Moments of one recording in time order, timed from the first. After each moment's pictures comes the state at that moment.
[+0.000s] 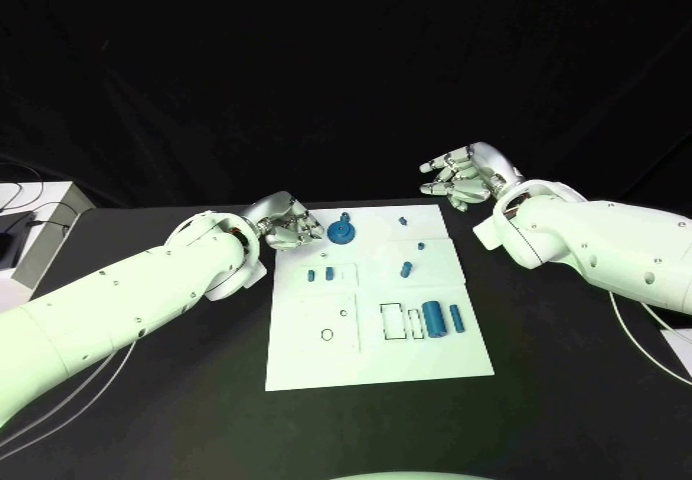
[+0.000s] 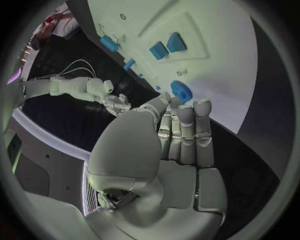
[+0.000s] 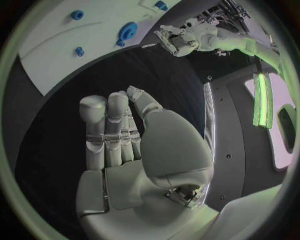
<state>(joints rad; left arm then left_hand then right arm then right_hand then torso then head) 1.17 -0.56 0.09 1.16 -1.17 -0.22 0.06 1.45 -0.08 0.36 0.03 0.05 1.15 0.09 0.07 0.07 0.98 0.02 0.74 0.34 1.14 -0.03 1.14 0.78 0.15 1.19 -0.02 0.79 1.23 1.30 -0.85 -0.07 1.29 -0.79 -0.51 0.22 1.34 -0.05 0.18 -0.17 0.37 1.05 0.13 0.07 0.07 1.20 0.03 0.37 0.27 1.42 -0.05 0.72 0.85 0.11 1.46 -0.06 0.64 1.31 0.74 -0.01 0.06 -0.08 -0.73</state>
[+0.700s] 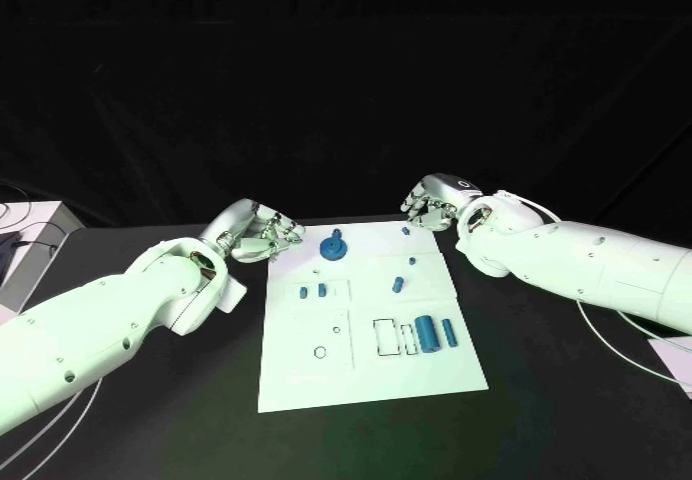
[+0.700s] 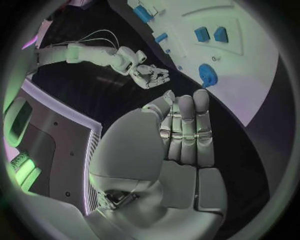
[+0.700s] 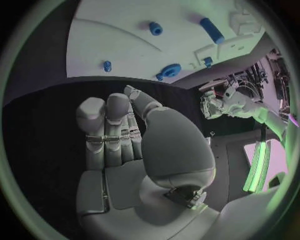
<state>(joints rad) 1.11 -0.71 0.16 1.37 -0.91 -0.31 0.16 1.47 -0.07 0.32 0.01 0.05 1.14 0.10 0.07 0.07 1.05 0.05 0.49 0.08 1.12 -0.01 0.99 0.63 0.17 1.17 0.00 0.62 1.10 1.29 -0.70 -0.08 1.11 -1.41 -0.46 -0.03 1.32 -0.09 0.32 -0.17 0.26 1.15 0.13 0.07 0.07 1.22 0.07 0.07 0.06 1.46 -0.03 0.76 0.77 0.11 1.47 -0.06 0.74 1.31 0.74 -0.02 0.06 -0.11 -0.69</state>
